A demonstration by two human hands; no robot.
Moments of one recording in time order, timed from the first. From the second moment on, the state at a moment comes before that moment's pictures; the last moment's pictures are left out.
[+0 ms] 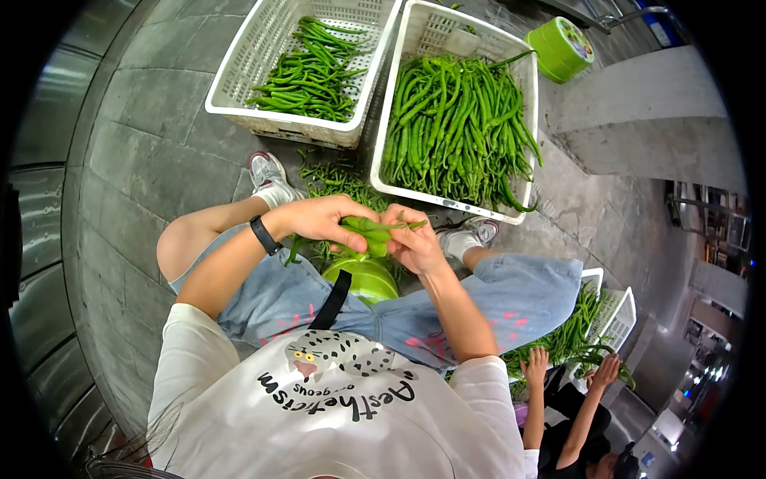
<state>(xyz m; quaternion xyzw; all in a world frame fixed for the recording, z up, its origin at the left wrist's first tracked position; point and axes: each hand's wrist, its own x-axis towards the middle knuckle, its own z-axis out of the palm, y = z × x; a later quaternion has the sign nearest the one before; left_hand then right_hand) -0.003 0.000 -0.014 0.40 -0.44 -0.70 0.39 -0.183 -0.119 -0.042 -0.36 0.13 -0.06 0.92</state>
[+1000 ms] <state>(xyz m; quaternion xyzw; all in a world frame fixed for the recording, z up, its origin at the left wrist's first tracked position) -0.023 0.016 -0.010 0.65 -0.74 0.14 0.08 -0.169 -0.142 -0.008 -0.83 0.21 0.02 0.52</state>
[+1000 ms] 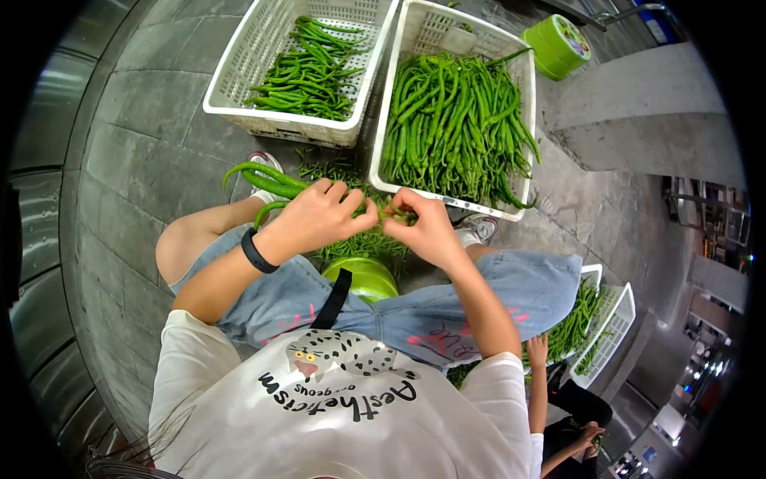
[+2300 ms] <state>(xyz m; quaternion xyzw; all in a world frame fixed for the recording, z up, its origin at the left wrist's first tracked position) -0.001 -0.003 -0.029 0.62 -0.56 -0.41 0.38 -0.170 -0.154 0.001 -0.70 0.17 -0.04 0.69</state>
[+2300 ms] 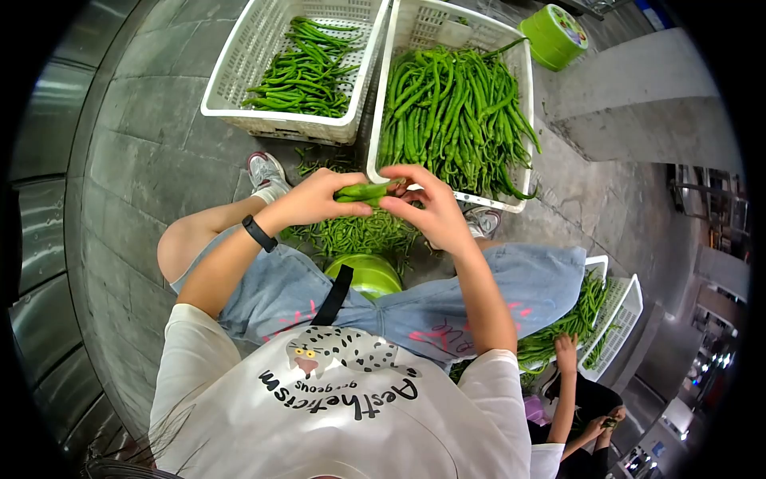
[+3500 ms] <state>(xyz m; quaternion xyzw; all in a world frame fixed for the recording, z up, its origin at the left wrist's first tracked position) 0.035 0.001 -0.026 0.27 -0.05 -0.53 0.80 -0.177 -0.159 -0.043 -0.56 0.25 0.01 0.79</state>
